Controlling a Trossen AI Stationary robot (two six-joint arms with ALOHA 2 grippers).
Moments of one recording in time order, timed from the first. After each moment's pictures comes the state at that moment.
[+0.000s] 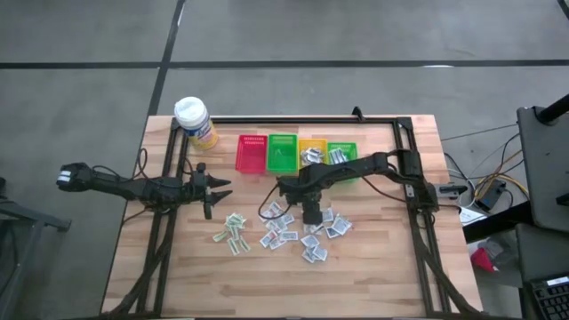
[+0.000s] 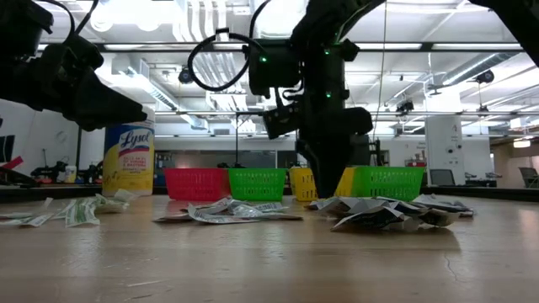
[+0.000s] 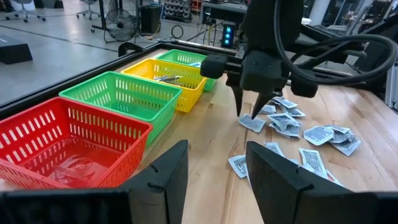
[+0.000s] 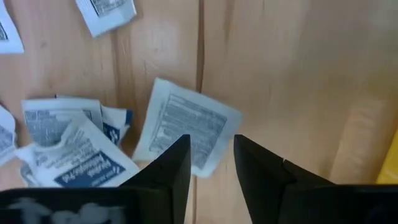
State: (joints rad) left arm -0.15 0.37 0.01 0.11 -0.39 -0.21; right arm -0.02 2.10 1.53 -0.95 -0.02 -0.03
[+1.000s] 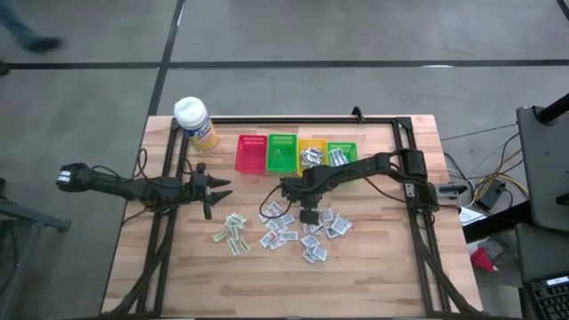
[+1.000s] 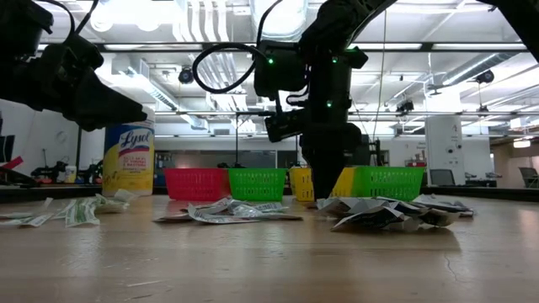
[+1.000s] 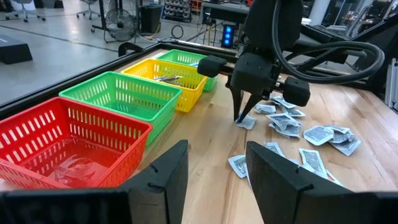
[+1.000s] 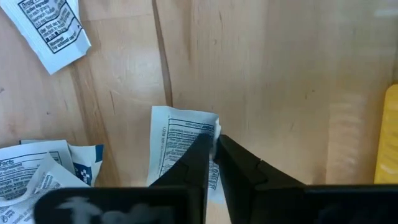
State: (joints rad) left arm -0.15 0.37 0.01 0.11 -0.39 -0.22; right arm -0.03 2.10 1.43 -0.80 0.06 0.11
